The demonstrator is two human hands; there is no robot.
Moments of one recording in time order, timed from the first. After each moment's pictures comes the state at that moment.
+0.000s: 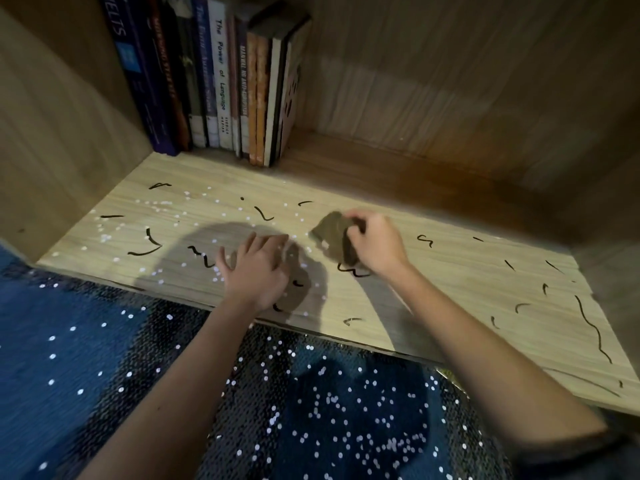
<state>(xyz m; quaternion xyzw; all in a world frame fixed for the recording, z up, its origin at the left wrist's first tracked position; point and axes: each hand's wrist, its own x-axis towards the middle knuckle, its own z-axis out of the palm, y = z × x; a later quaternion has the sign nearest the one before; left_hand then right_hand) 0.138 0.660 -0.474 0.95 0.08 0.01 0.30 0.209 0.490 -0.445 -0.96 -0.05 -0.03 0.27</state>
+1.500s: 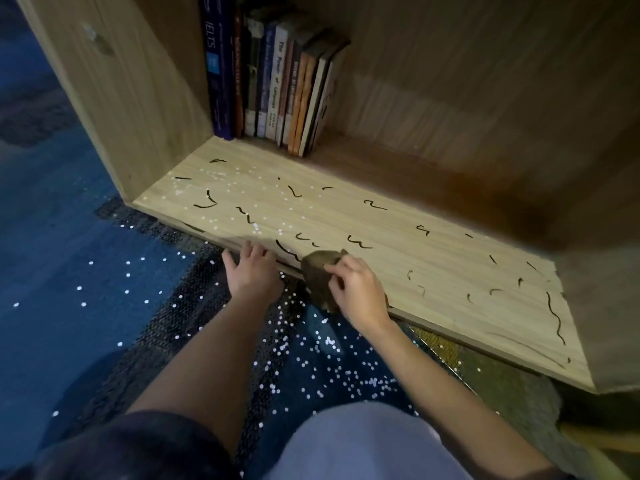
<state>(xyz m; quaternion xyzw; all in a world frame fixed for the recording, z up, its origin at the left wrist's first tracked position) 0.040 0.666 -0.459 0.98 0.15 -0.08 0.13 0.051 0.495 -0.448 -0.95 -0.23 -0.03 0.20</state>
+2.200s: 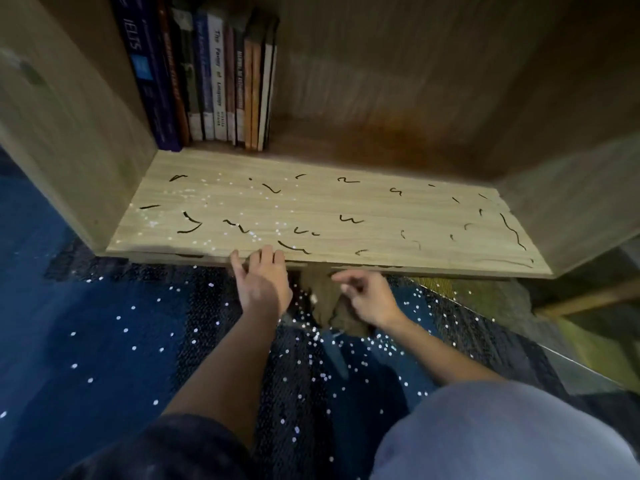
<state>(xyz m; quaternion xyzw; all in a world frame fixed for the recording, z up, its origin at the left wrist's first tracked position) 0.037 0.706 -0.471 1.00 -0.04 -0.05 0.06 0.006 0.538 -0.456 -0.91 0.05 0.08 0.40</state>
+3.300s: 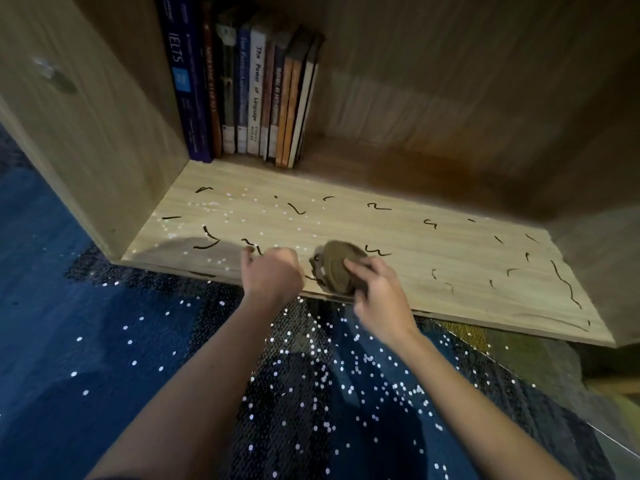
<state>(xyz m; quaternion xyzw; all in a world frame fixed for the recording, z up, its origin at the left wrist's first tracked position) 0.089 0.714 -0.445 0.99 0.02 -0.06 0.14 0.049 0.552 -0.428 -0.97 -0.06 0.03 0.24</state>
